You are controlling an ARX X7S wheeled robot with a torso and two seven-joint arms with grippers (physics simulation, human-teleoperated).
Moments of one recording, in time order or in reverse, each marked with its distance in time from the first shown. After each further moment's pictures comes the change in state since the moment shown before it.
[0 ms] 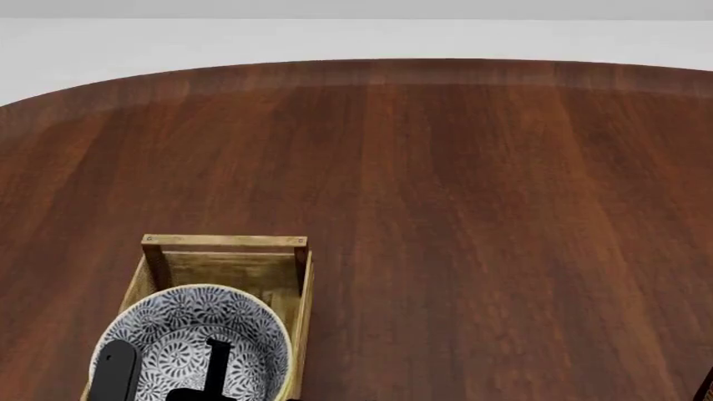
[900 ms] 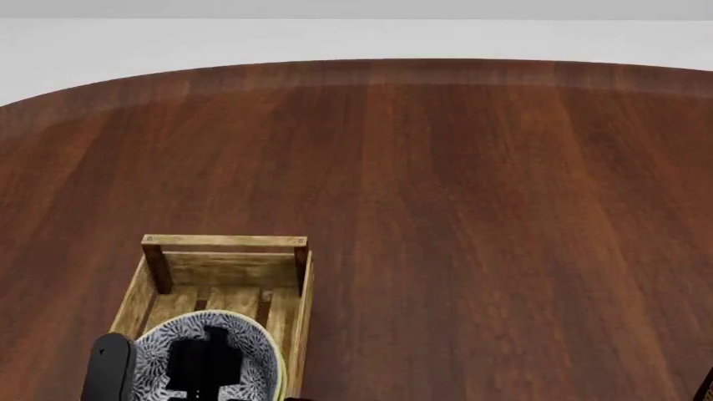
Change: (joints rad) left arm -0.003 0.000 0.012 0.000 0.007 -0.004 0.003; right arm 0.016 0.019 0.002 -0.067 -0.034 0.028 0.030
